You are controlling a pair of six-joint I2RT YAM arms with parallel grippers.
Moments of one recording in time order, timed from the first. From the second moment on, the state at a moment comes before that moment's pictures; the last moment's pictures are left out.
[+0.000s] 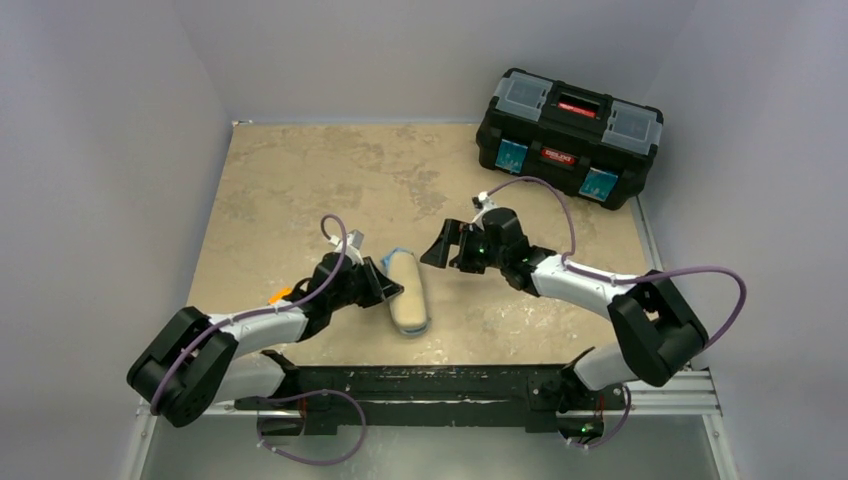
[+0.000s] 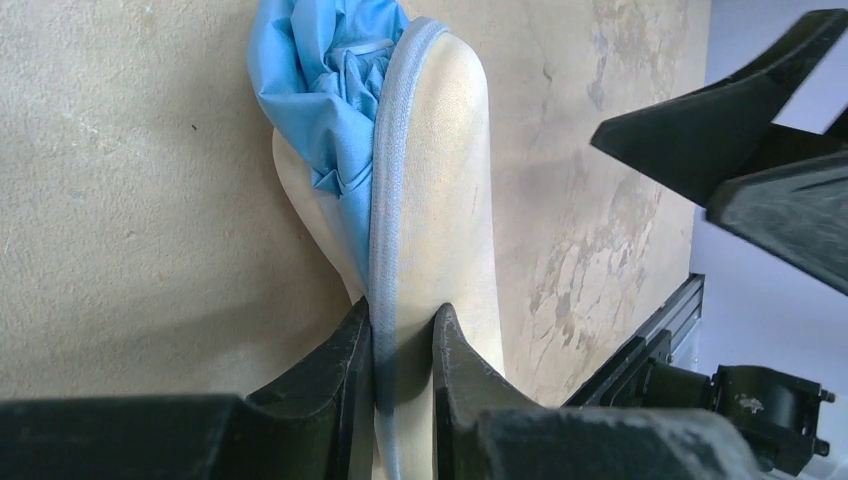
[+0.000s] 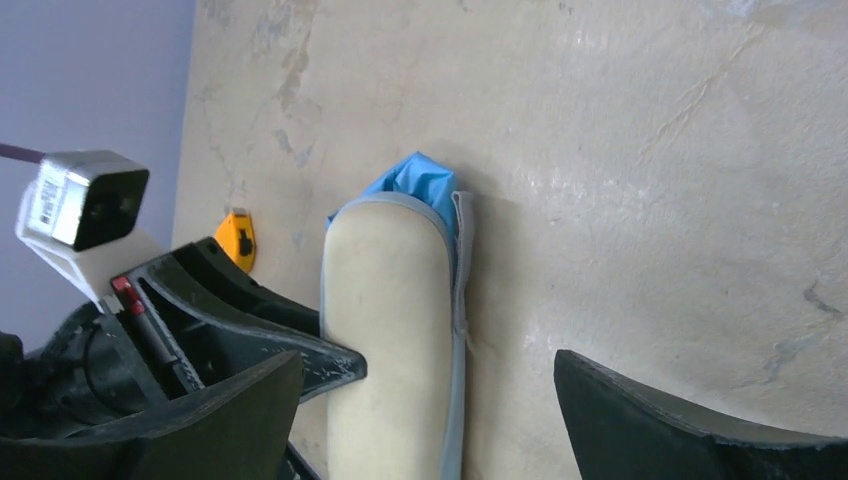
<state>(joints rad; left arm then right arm) -0.60 1.23 0.29 0.38 0.16 -0.92 0.64 1.43 0.72 0.16 -0.25 0.78</state>
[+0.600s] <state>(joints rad) -0.60 0.89 0.28 0.23 0.29 -0.80 0.62 1.57 0.62 0.59 -0.60 0.91</state>
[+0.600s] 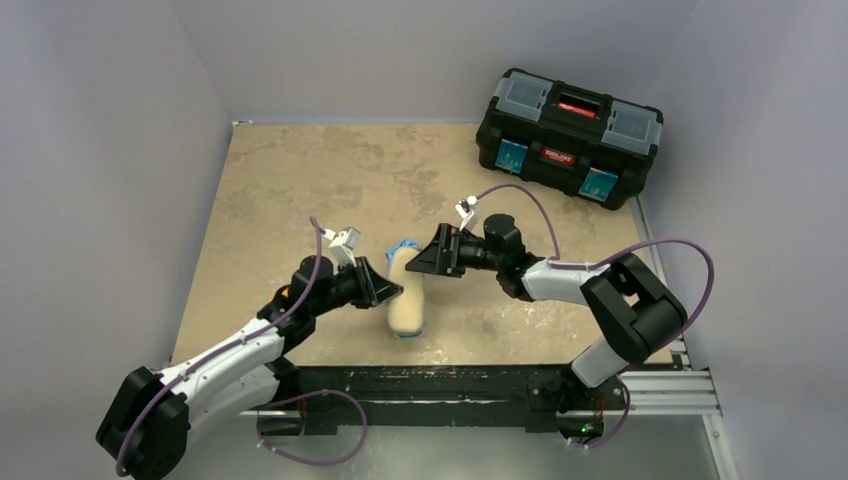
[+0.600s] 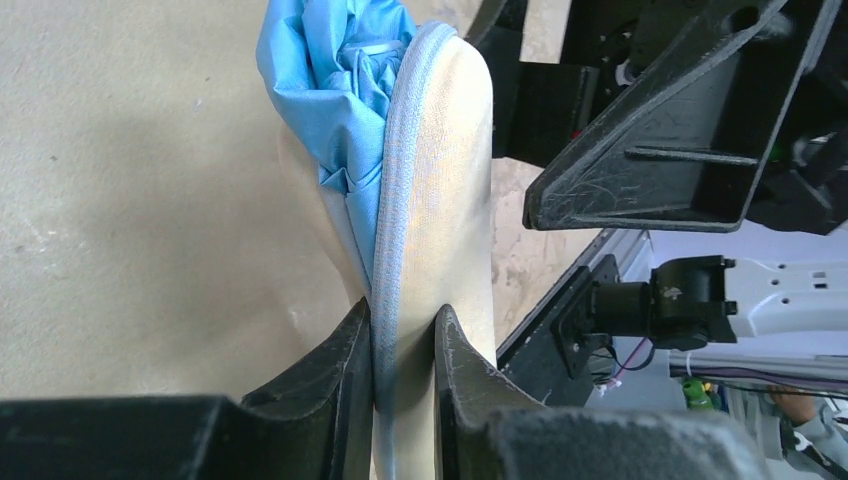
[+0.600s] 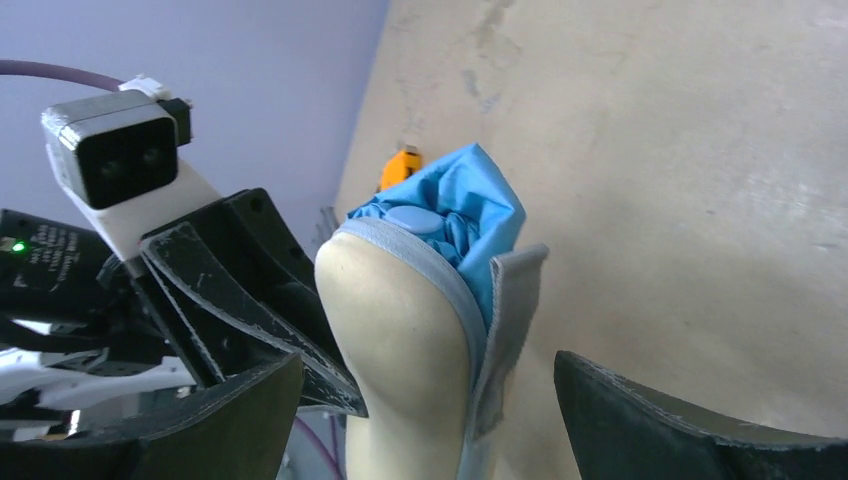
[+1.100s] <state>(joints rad) -0.60 0.87 0.37 0.18 0.35 -0.80 0.66 1.65 0.62 0.89 -0.69 1.08</state>
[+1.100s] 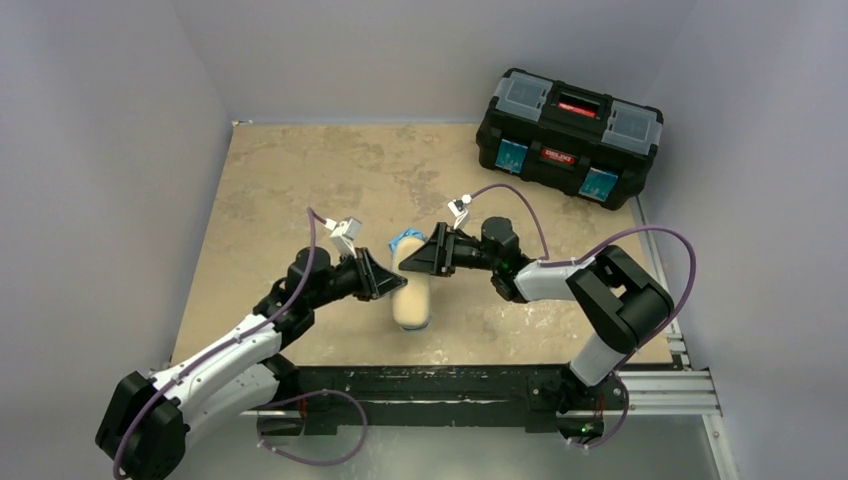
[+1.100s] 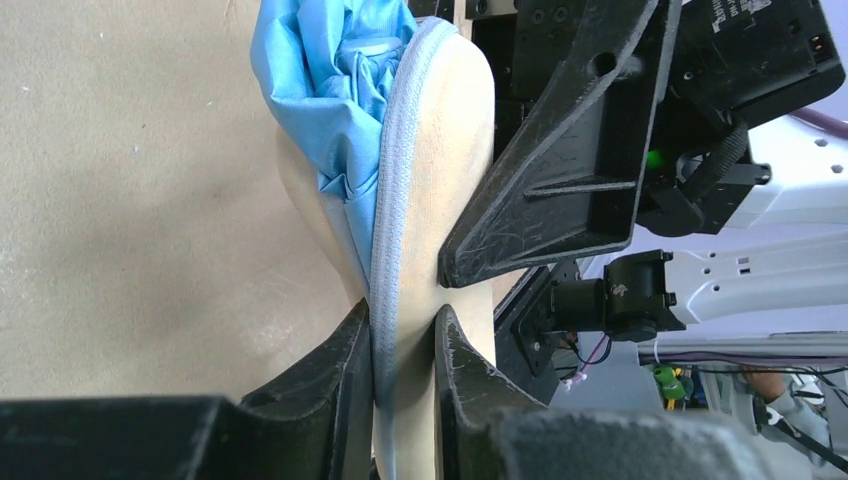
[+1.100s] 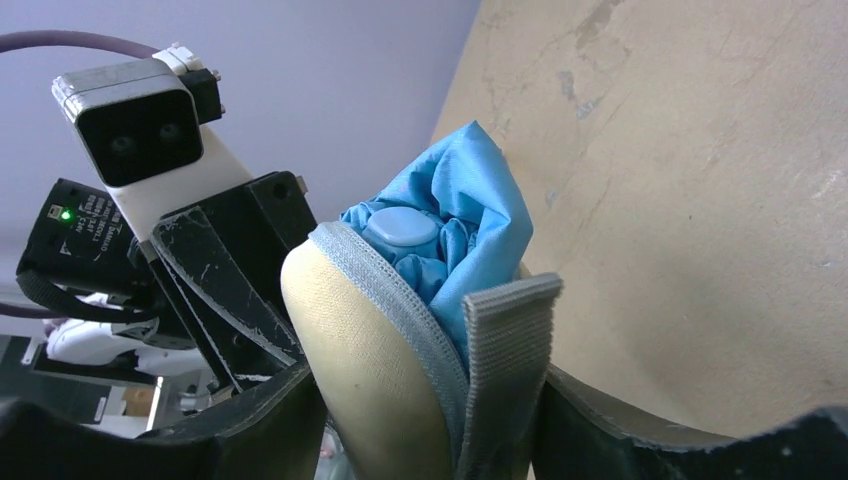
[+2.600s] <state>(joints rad) -0.59 0.78 0.78 -0.25 0.42 -0.81 0.67 1.53 0.80 1.16 -0.75 1.33</state>
